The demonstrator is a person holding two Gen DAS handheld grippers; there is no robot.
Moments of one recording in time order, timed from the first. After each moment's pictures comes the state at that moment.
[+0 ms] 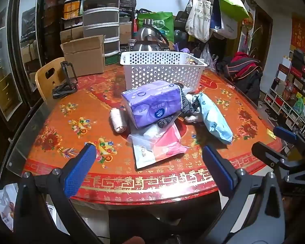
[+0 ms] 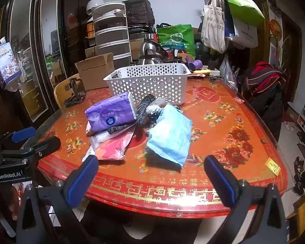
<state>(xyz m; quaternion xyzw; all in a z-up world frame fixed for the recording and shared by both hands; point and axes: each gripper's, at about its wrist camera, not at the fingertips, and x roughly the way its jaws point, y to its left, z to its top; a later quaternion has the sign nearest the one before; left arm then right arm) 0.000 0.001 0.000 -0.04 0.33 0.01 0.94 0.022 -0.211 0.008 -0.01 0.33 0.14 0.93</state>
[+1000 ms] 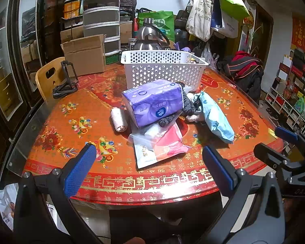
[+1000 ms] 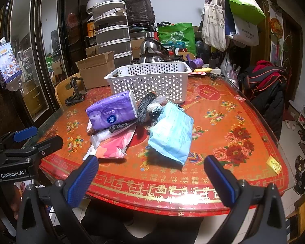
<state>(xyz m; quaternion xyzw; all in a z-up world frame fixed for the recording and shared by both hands) 0.001 -0.002 -0.005 -0.03 0.32 0.01 0.95 0.022 -0.211 0.005 0.00 0.33 0.15 0.93</state>
